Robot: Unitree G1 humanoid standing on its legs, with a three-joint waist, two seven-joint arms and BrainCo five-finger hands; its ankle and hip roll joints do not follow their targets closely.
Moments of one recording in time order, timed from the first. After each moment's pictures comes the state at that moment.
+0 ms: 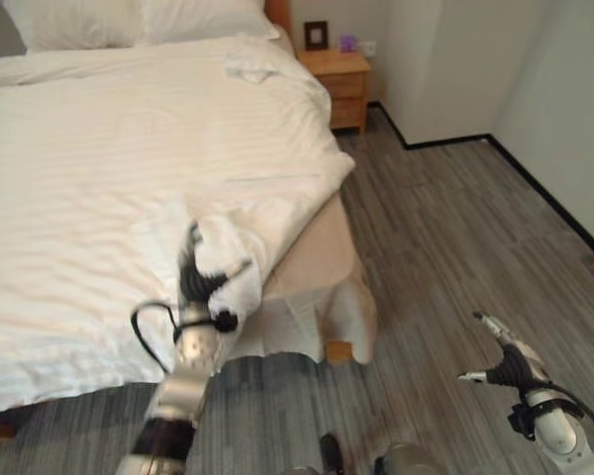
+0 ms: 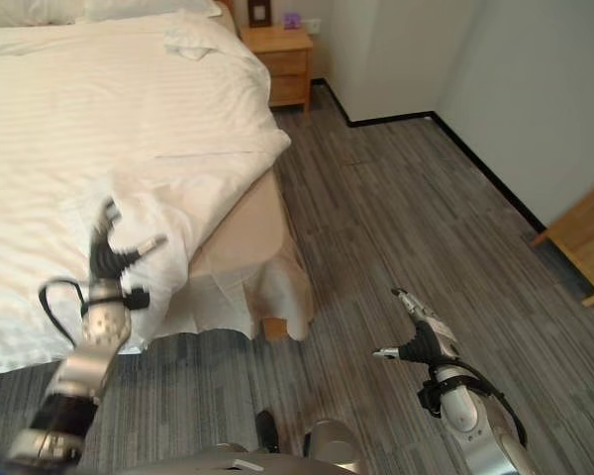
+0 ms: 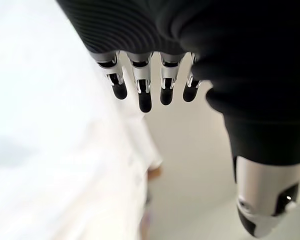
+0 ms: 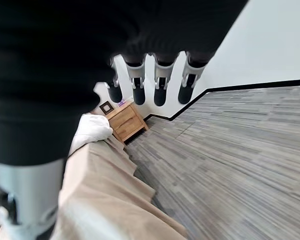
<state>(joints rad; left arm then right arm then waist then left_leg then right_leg) -0.26 0.41 0.01 0.22 0.11 -0.12 0.55 0.29 -0.61 0.09 0.02 -0.40 -0.14 -0.17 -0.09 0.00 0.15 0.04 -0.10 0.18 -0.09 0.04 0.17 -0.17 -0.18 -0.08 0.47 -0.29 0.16</state>
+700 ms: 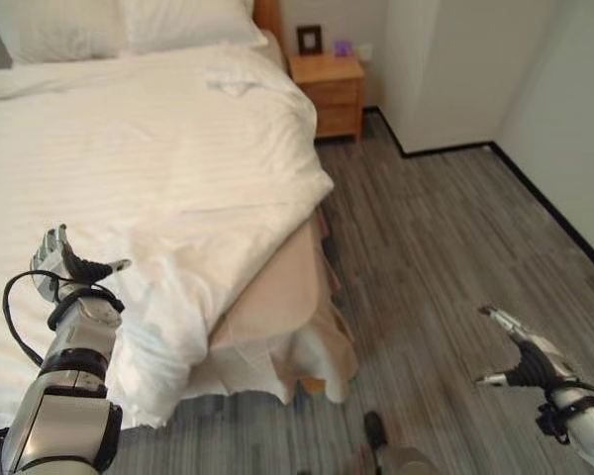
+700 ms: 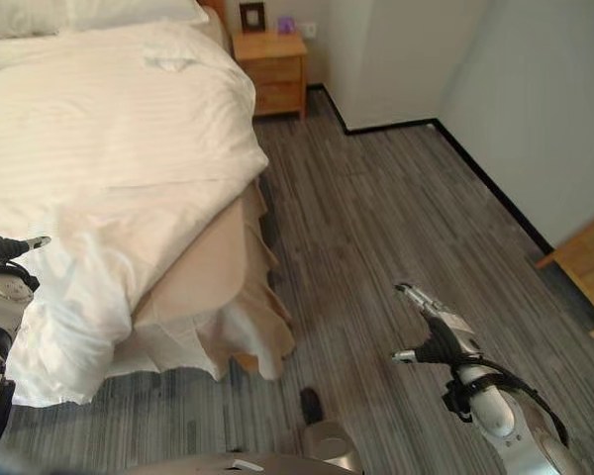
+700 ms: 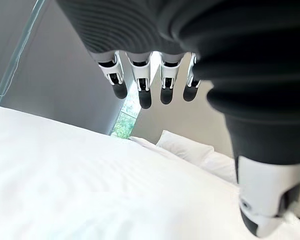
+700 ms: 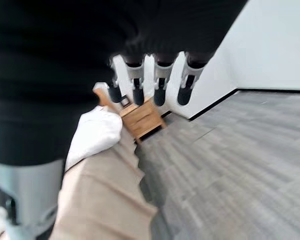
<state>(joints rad) -0.63 0.85 -0.15 1.16 0.22 -0.01 0.54 0.39 -0.78 0.06 -0.15 -0.31 -0.25 -0.10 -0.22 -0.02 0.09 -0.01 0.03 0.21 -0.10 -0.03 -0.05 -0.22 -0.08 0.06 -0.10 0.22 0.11</state>
